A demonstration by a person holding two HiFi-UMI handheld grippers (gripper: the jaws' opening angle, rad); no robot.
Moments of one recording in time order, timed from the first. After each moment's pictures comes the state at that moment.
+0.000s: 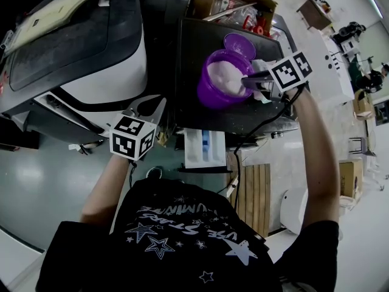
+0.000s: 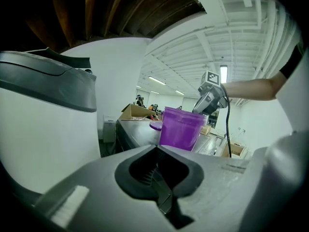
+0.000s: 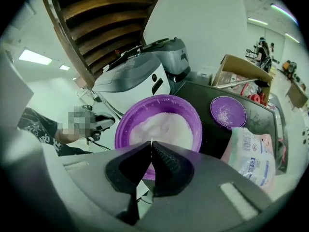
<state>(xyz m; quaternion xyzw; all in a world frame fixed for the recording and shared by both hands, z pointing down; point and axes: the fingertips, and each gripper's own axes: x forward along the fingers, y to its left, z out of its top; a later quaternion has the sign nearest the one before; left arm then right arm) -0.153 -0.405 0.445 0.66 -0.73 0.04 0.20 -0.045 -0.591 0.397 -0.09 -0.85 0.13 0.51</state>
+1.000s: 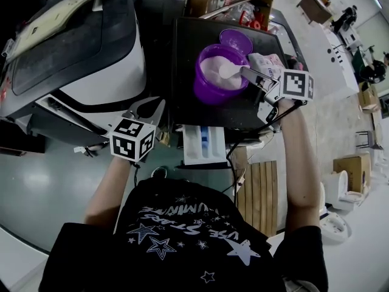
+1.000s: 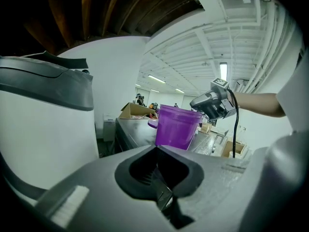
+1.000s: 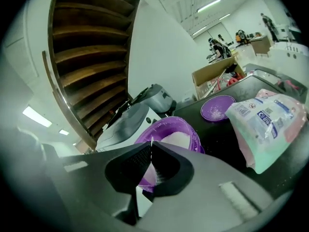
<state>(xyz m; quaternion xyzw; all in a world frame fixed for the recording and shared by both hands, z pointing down) -0.134 -0.404 0.446 0.65 -0.73 0.05 0.20 -0.037 -0.605 0.368 0.02 -0.91 0.34 0.23</state>
